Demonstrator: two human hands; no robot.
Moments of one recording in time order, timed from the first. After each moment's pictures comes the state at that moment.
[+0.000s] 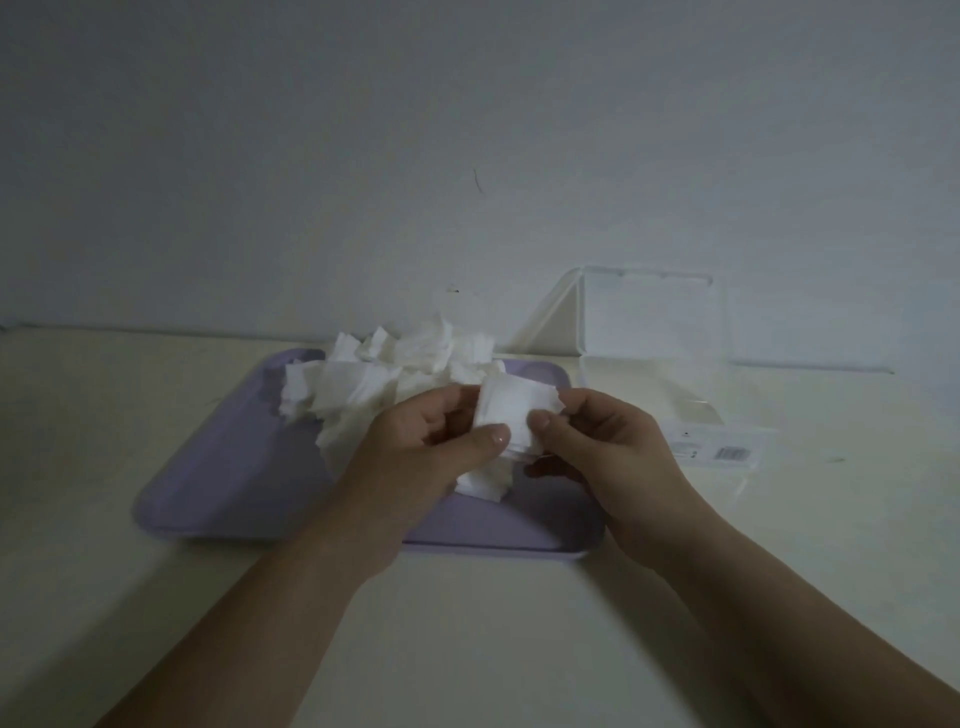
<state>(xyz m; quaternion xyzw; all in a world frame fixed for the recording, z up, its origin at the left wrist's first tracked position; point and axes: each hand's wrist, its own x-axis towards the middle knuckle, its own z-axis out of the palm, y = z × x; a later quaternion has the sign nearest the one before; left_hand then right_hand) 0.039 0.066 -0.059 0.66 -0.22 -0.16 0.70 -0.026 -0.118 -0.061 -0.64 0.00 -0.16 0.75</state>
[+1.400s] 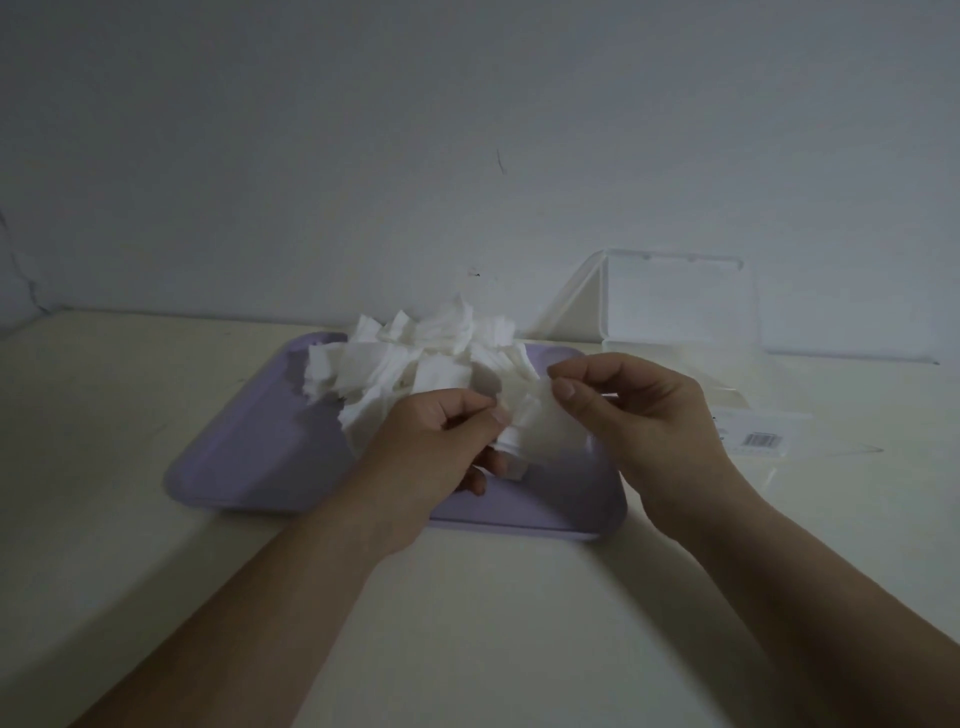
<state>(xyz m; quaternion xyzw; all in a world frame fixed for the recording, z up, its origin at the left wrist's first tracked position) 0.042 0.063 -0.073 0.67 -0.16 -0.17 0.70 -0.032 -0.112 -0.046 -0.67 -0.02 -0.25 0.70</state>
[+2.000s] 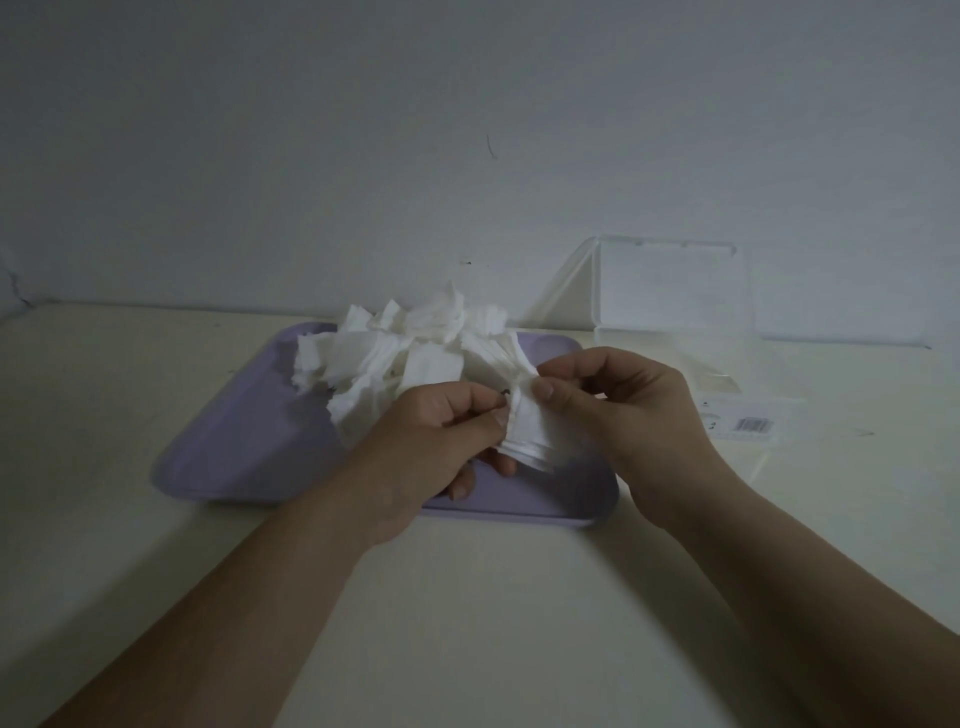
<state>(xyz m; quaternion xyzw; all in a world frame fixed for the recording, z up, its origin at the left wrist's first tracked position) 0.041 0.064 -0.071 0.69 -0.23 -0.19 0.65 -0.029 -0.113 -0.053 -0.69 0.04 -0.23 0.68</state>
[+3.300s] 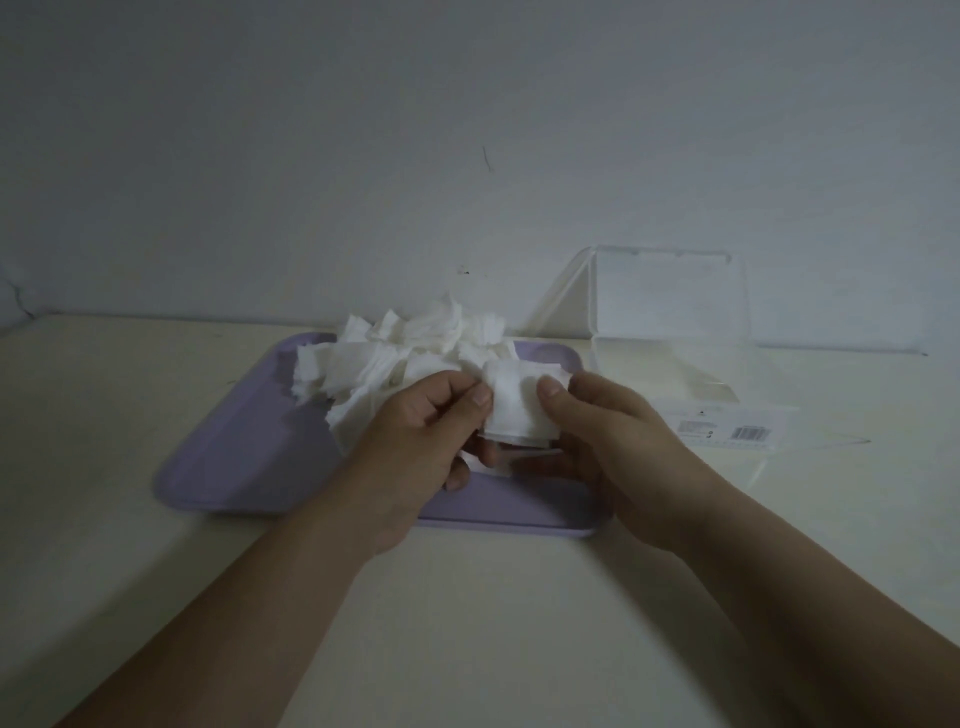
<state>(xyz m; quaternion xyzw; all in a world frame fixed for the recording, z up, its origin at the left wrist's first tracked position) 0.039 0.062 -0.068 0.66 -0.21 -0.14 0.71 -0.030 -0.115 -0.055 -0.64 0.03 -0.05 0.77</state>
